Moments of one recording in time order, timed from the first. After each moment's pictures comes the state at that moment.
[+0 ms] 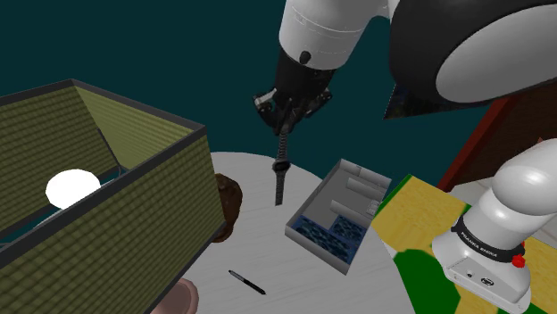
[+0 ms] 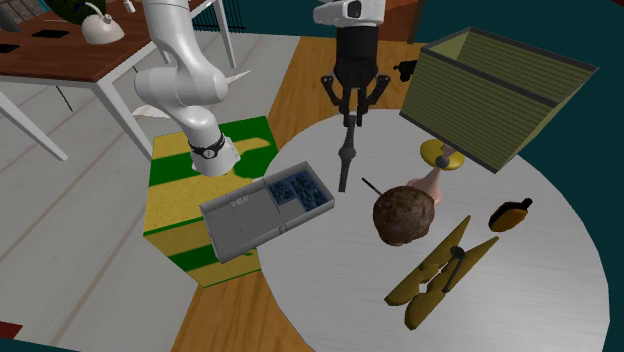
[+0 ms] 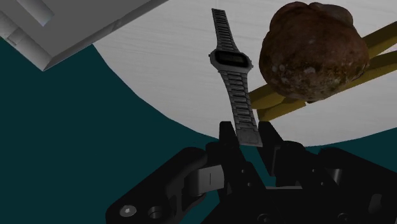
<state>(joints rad) -0.26 -0.53 0.99 -2.10 0.07 2.04 1.00</state>
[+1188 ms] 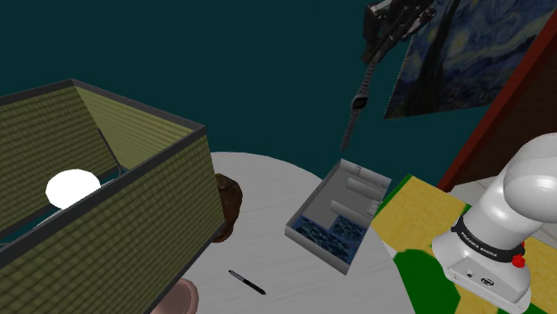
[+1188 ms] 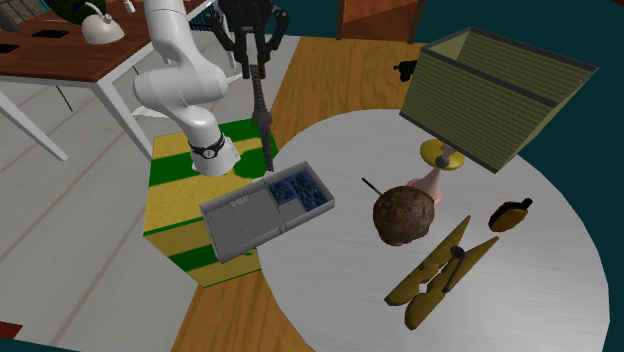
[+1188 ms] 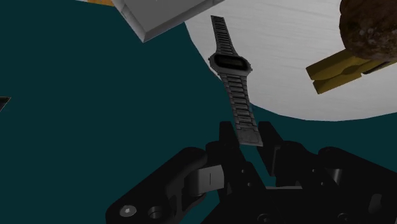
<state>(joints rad) -0.04 -0.88 0.46 -2.24 0.10 1.79 0.63</state>
